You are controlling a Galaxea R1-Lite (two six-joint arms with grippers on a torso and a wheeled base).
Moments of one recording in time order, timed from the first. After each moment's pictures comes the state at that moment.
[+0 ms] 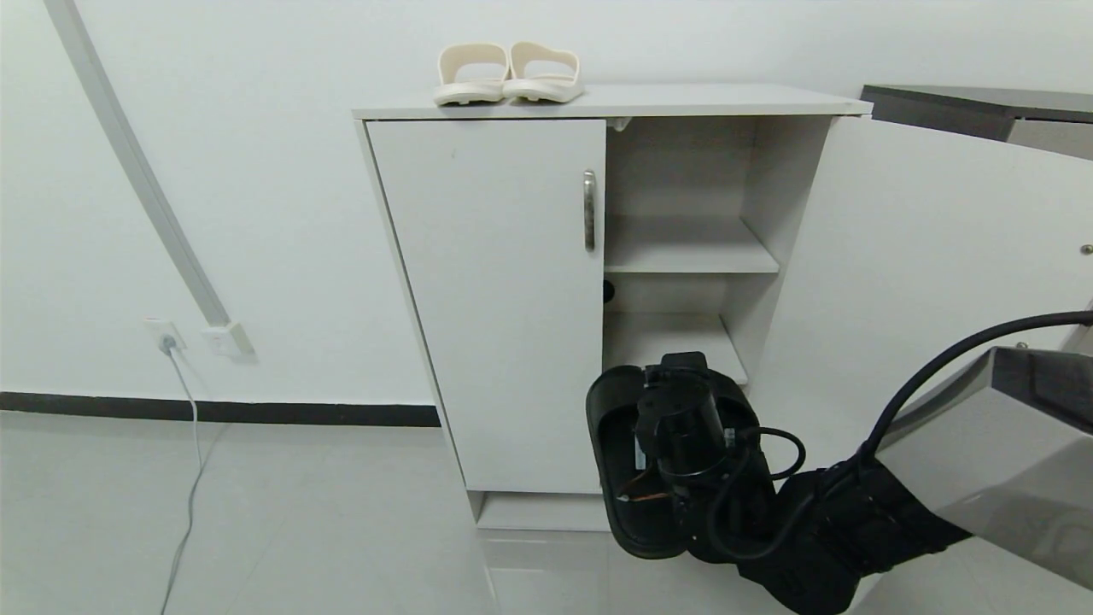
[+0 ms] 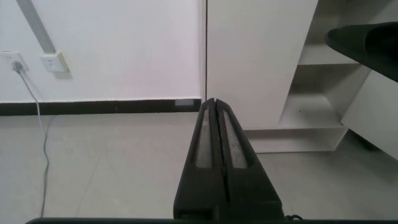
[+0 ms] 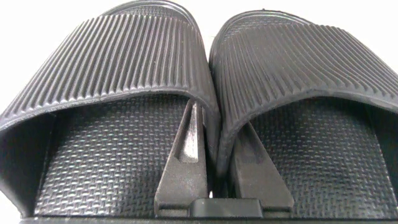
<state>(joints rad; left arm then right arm) 0.00 0.00 0.00 0.00 0.00 0.02 0.83 2.13 -0.99 -0.73 -0.79 0.28</state>
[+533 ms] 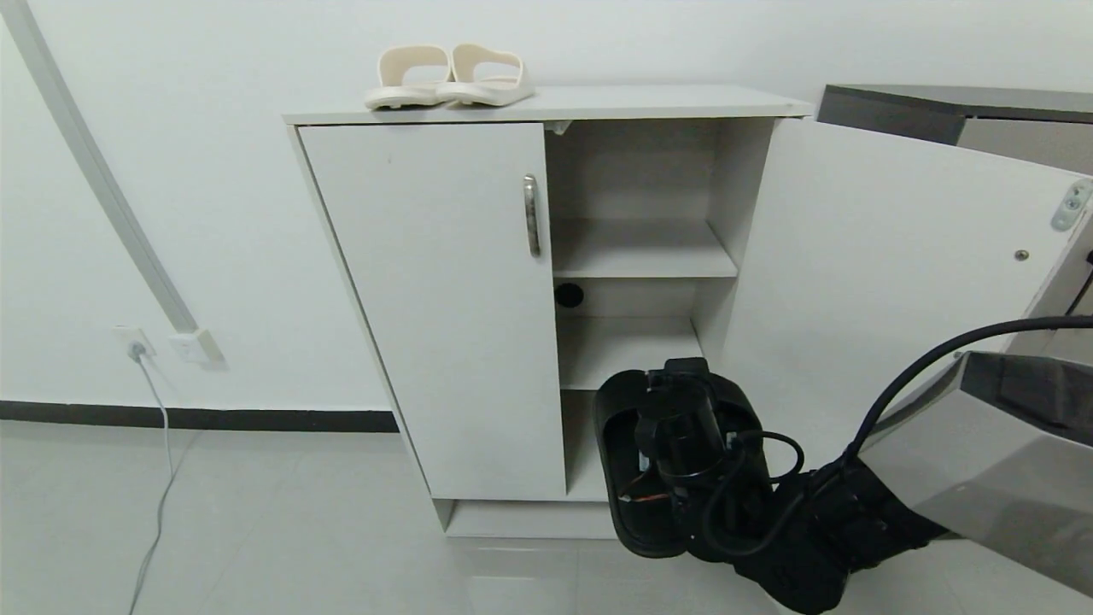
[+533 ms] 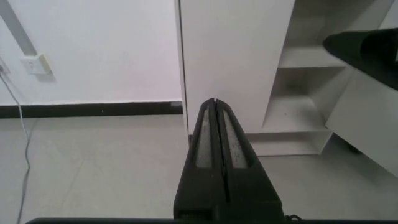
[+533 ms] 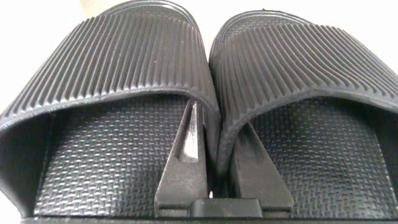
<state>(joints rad) 0.00 0.00 0.00 0.00 0.00 0.02 0.82 2.16 -1.00 -0.73 -0.80 0.29</state>
